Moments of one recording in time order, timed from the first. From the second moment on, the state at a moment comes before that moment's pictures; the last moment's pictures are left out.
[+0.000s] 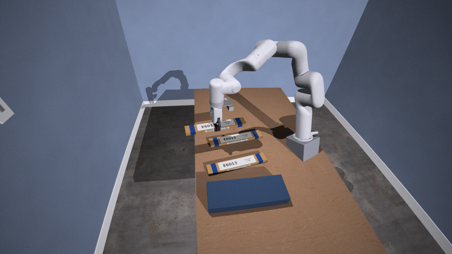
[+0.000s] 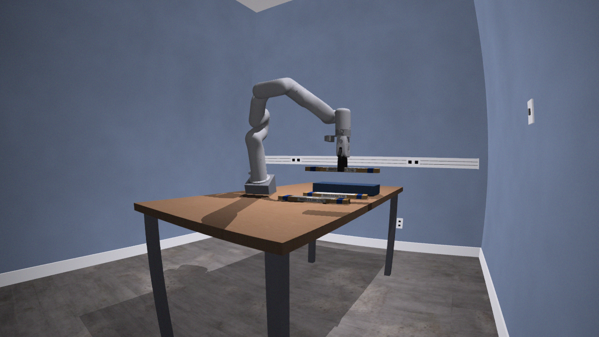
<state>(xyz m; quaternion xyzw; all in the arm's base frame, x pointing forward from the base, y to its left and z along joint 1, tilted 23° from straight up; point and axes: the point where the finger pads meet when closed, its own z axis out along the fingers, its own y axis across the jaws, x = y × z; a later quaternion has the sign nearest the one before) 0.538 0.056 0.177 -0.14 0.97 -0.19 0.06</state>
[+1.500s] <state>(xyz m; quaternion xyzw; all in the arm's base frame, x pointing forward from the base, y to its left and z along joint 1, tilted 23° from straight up) 0.445 -0.139 0.231 -0.14 0.97 -0.18 0.06</state>
